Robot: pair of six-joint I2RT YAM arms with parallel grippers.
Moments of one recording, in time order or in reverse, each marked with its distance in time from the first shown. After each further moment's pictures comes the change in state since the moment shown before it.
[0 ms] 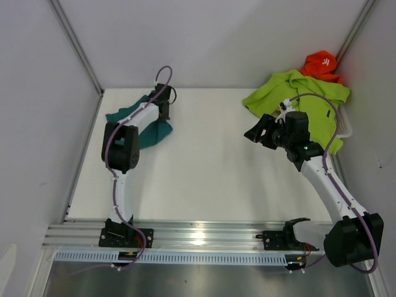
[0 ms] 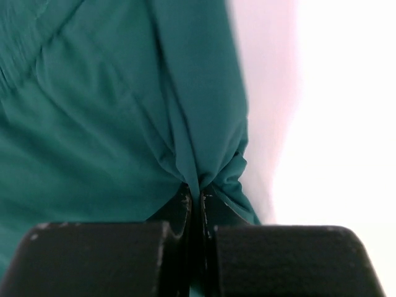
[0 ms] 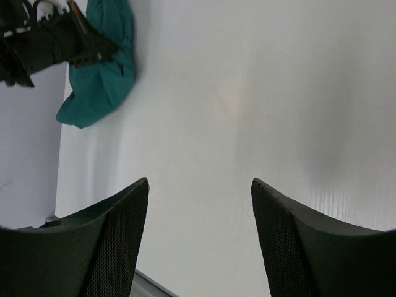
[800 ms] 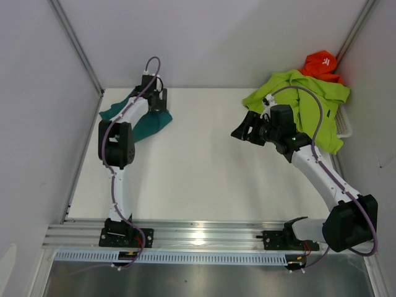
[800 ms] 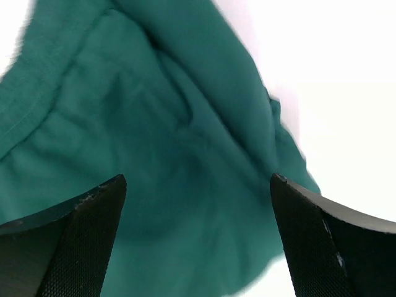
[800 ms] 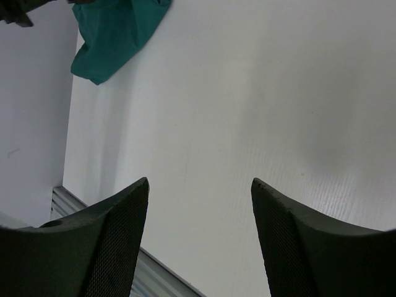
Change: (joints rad) left arm 0.144 0.179 0.305 0.036 0.098 0.178; right arm 0.113 0.127 0.118 -0.019 -0.031 -0.002
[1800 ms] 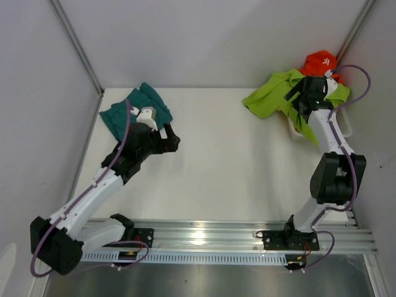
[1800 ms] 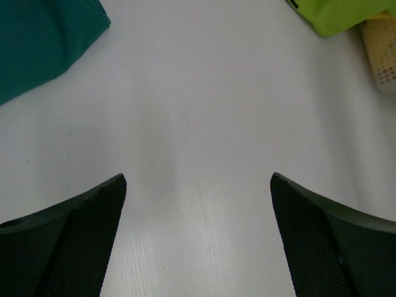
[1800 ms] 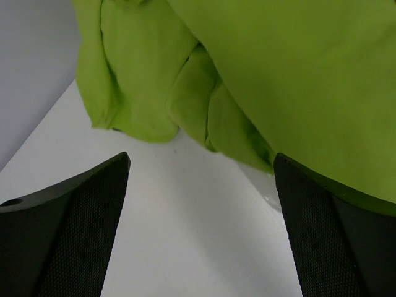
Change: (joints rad) left arm -0.332 -1.252 -1.085 0.143 0.145 -0.432; right arm -0.385 0.388 0.392 -0.068 0.576 0.076
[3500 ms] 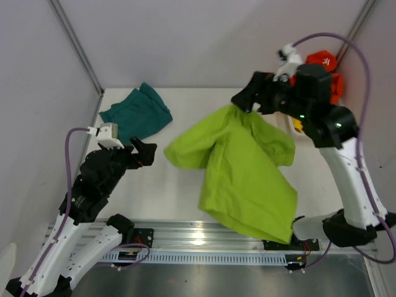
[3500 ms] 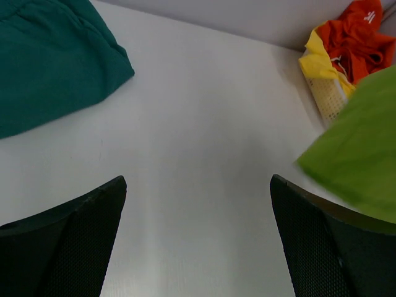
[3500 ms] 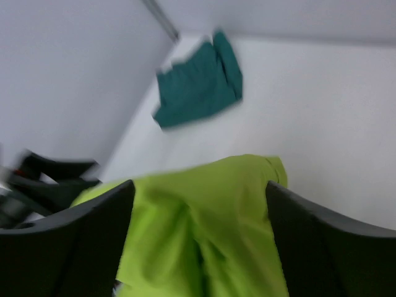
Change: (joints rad) left arm -0.023 -0.505 -0.022 -0.239 -0.100 -0.023; right arm 0.518 -0.352 0.529 -0.449 -0.446 -0.210
